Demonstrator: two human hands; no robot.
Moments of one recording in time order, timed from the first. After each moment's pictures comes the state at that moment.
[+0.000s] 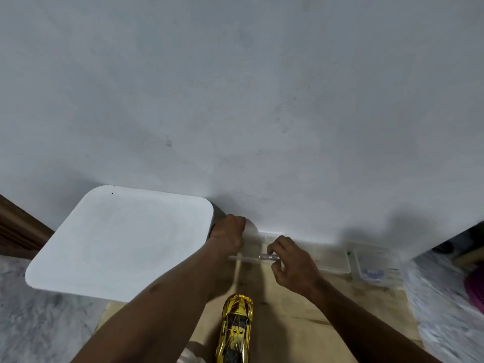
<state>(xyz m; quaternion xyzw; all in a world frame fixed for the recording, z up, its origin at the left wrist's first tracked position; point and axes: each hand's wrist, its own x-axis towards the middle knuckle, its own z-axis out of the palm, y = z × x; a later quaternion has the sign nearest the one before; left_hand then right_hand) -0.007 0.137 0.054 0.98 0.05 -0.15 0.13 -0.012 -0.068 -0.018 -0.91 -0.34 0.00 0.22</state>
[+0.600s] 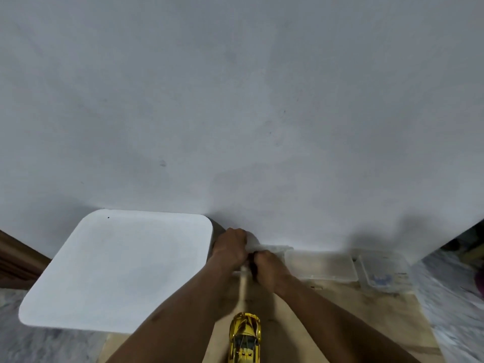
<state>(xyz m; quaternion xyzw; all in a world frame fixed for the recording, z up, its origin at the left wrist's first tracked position) 0.002 0.136 0.046 0.97 0.08 -0.14 0.18 0.010 0.006 -0.029 -0.94 -0.23 0.17 0.20</state>
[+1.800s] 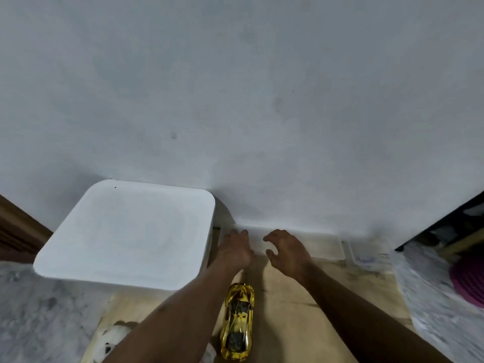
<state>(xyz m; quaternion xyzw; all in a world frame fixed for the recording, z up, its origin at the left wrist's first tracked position) -0.058 0.111 0.022 0.96 0.08 -0.16 0.20 -0.019 -0.052 -0.014 -0.95 -0.27 0.07 0.14</state>
